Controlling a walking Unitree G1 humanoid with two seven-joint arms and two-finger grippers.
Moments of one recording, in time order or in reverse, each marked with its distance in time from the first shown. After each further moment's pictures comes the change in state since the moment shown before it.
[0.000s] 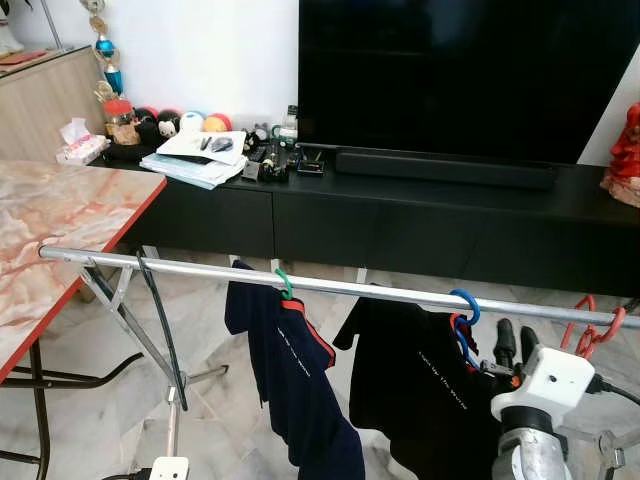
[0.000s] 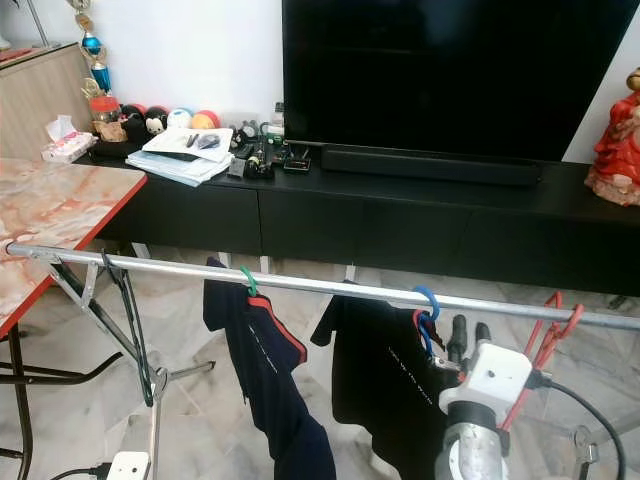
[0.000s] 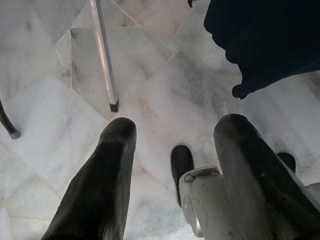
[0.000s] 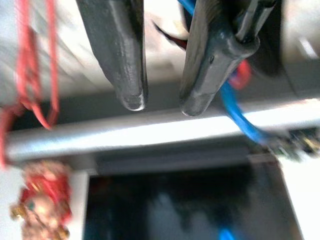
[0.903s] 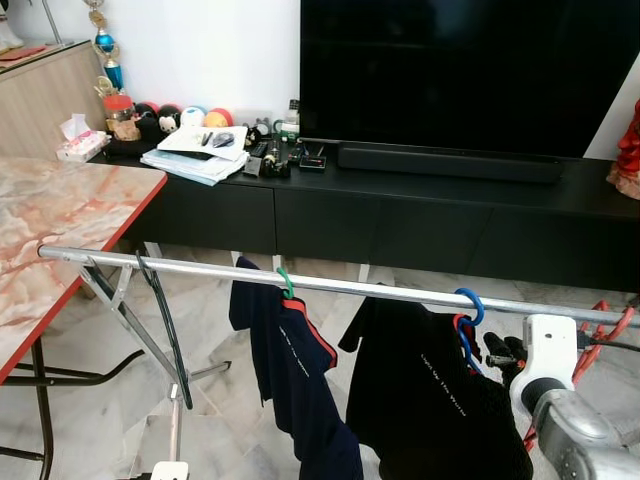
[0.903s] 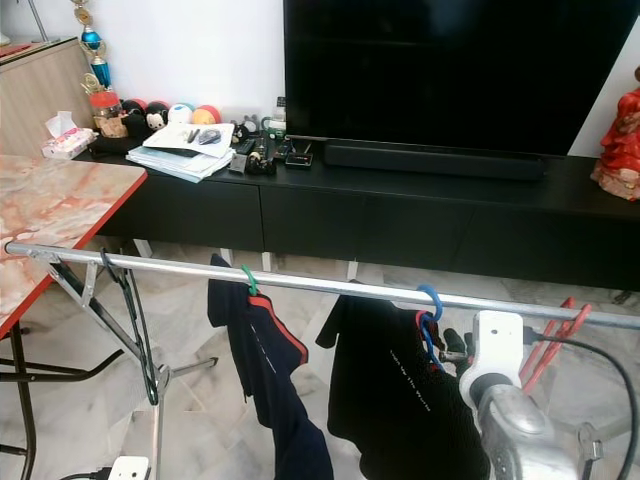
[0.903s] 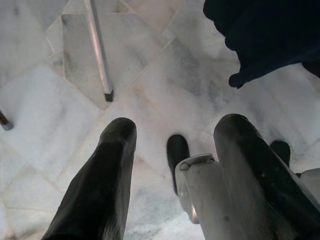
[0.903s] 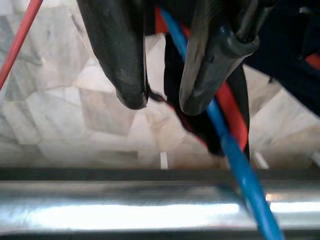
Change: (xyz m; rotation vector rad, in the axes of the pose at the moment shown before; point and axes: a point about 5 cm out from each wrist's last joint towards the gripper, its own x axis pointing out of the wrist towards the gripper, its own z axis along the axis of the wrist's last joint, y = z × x) left arm -0.001 -0.001 -0.005 -0.004 0.036 -0.035; right arm 0.026 -0.016 0.020 -0.072 0.440 0.270
